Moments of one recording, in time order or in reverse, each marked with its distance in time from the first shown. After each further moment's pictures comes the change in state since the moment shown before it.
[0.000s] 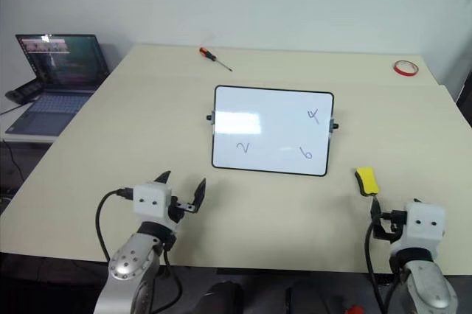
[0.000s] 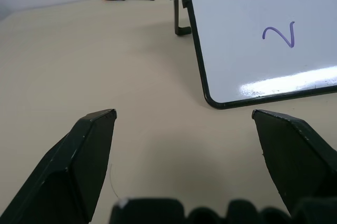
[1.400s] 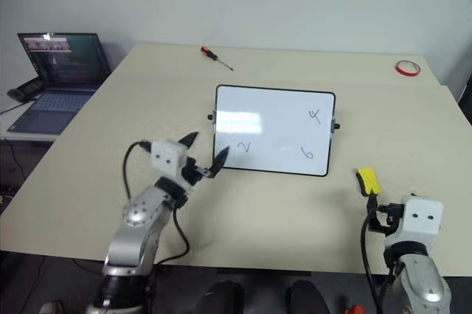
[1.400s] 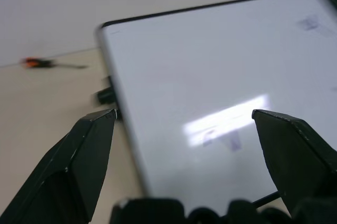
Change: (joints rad) left arm -0.483 0.084 -0.076 0.239 -0.205 0.018 -0.343; right arm -0.154 0.001 0.030 -0.036 0.003 0.112 -0.044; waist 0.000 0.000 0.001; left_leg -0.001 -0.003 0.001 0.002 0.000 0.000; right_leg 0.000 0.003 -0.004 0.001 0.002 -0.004
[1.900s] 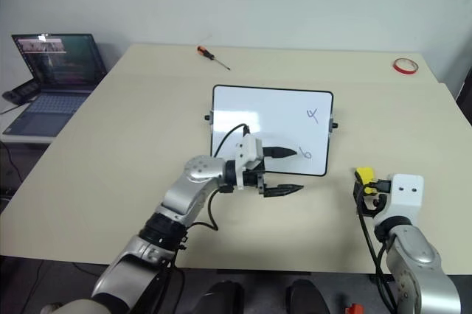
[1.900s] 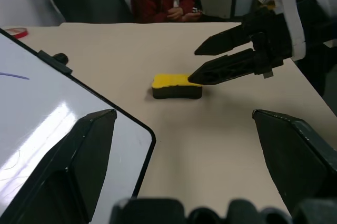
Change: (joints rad) left arm -0.354 -0.044 -0.282 0.460 -0.016 -0.154 -0.543; right arm -0.200 -0.042 -0.028 0.070 0.107 0.315 0.001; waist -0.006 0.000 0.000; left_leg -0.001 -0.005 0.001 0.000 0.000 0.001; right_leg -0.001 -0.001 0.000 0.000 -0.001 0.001
